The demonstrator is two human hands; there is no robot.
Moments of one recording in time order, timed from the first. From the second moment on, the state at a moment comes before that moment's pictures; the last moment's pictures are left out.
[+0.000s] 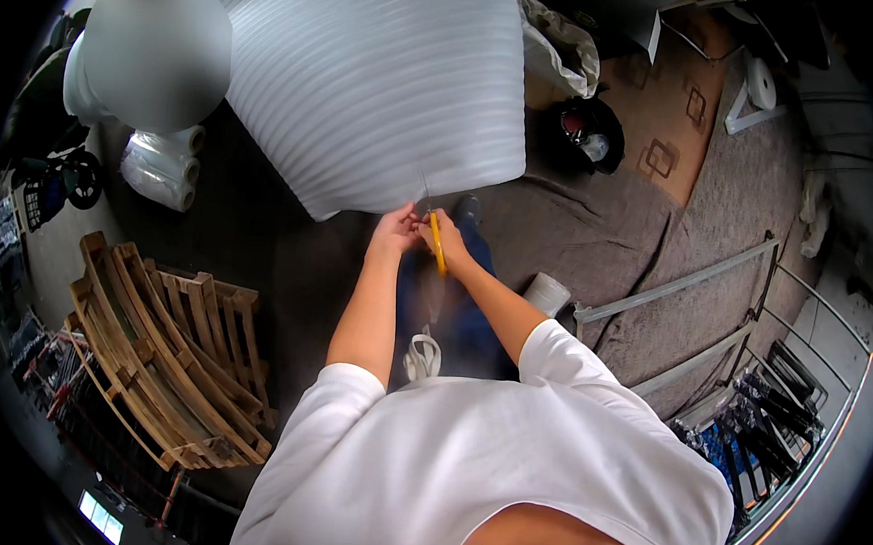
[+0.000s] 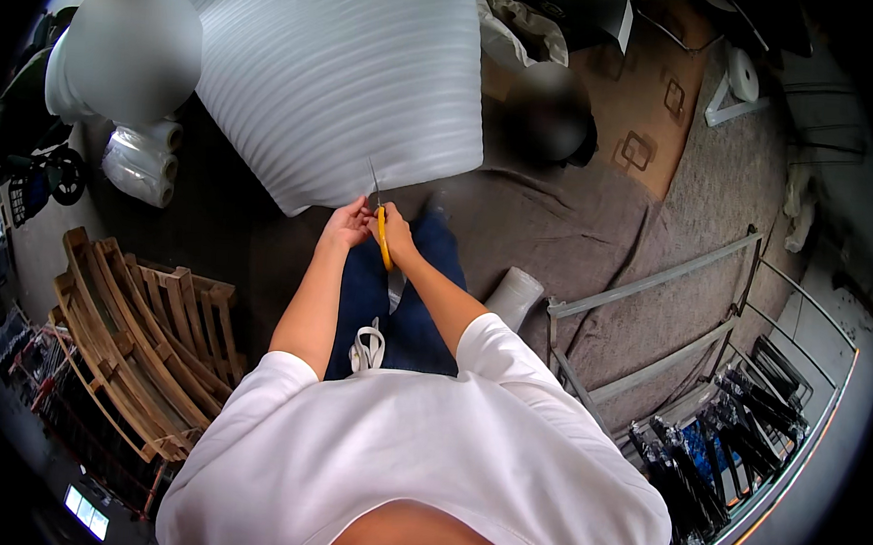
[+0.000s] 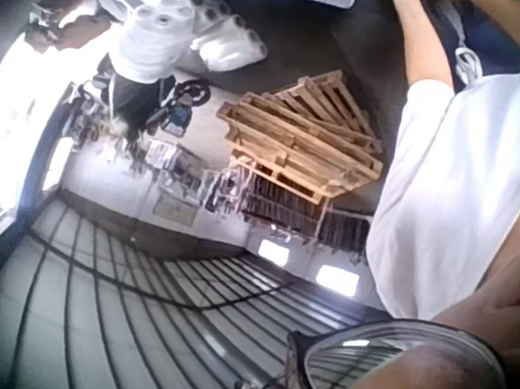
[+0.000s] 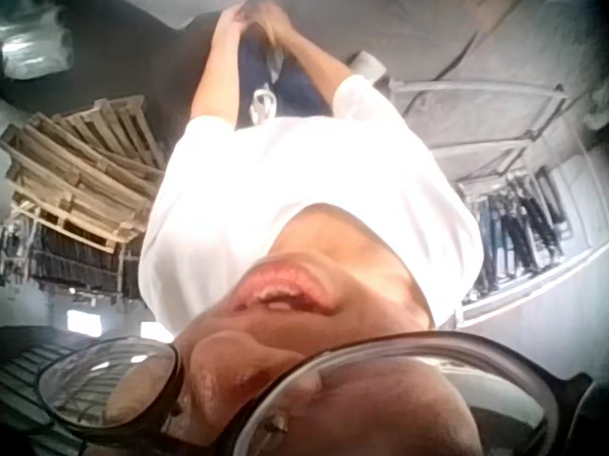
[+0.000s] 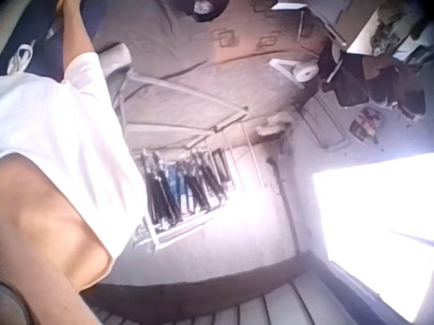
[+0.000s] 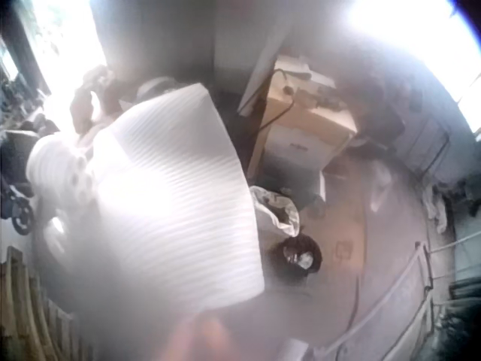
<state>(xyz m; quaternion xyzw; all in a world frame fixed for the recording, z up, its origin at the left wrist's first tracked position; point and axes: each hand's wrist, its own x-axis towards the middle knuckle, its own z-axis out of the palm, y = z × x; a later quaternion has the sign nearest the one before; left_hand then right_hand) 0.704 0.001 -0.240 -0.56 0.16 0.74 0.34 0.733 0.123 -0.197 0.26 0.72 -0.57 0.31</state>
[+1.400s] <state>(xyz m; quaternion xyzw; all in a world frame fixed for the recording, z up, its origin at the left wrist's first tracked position) 0.697 -0.098 -0.270 -0.59 0.22 0.66 0.42 0.722 0.015 -0.183 0.33 0.63 -0.59 0.37</state>
